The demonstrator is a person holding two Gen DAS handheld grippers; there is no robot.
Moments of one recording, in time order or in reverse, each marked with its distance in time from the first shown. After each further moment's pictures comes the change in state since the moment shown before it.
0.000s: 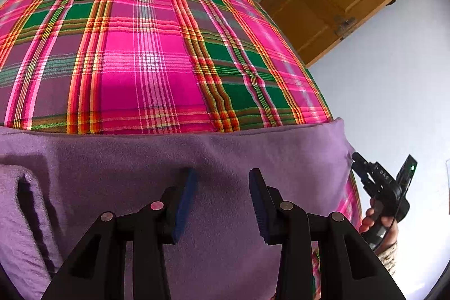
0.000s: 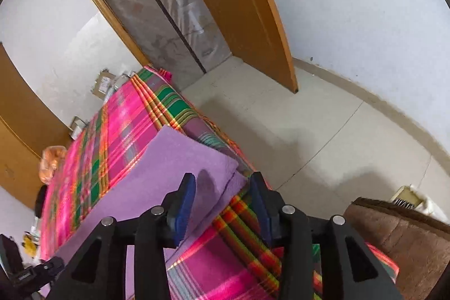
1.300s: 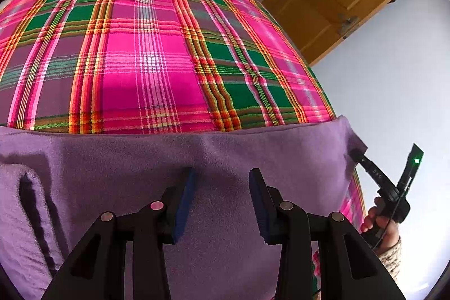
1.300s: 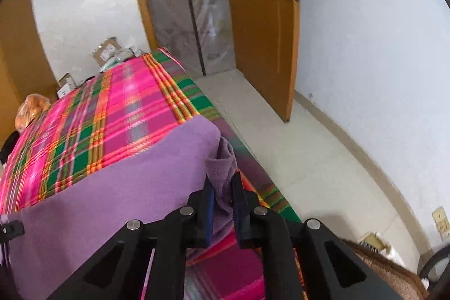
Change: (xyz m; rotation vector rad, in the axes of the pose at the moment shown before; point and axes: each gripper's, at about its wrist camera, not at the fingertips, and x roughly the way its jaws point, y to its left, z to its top) left arm 0.002 -0.002 0.001 -0.001 0.007 0.024; right arm -0.001 0.066 -0.012 -0.313 -0.066 -0.116
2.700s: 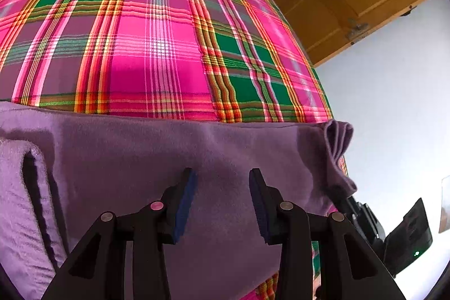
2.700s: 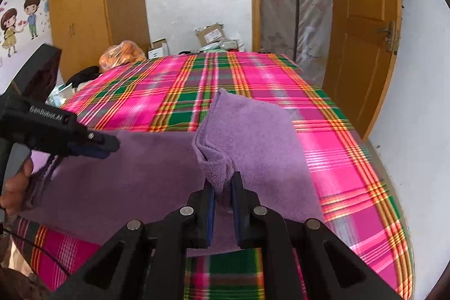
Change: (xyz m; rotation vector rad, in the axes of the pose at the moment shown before) left arm -0.008 0.003 -0.003 -0.099 0.049 -0.021; right arm -0.069 0.124 -0.071 -0.390 -0.048 0.311
